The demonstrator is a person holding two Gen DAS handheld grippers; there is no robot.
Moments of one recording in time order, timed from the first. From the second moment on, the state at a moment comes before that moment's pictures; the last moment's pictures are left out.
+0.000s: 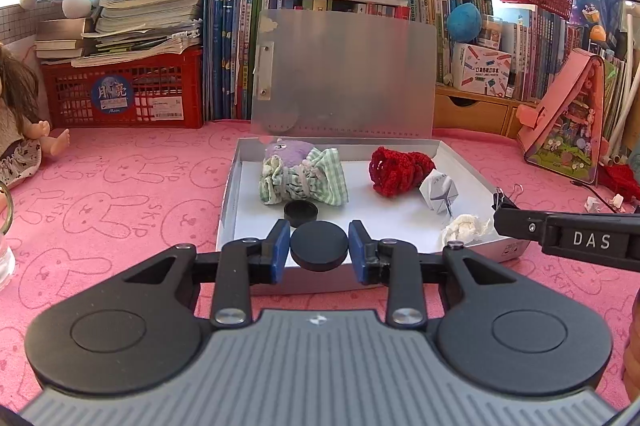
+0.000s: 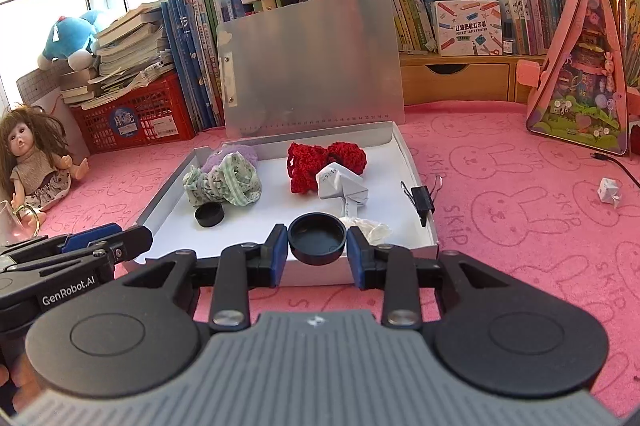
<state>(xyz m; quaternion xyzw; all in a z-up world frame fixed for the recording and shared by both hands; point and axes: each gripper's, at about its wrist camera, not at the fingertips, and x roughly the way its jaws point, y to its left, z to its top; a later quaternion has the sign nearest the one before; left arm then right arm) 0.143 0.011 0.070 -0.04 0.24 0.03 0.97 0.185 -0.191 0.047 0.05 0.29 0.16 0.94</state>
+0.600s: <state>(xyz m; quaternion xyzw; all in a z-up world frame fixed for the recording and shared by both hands) 0.222 0.012 0.051 0.00 0.27 0.05 0.96 0.243 -0.169 0.024 0.05 0.33 0.17 0.93</state>
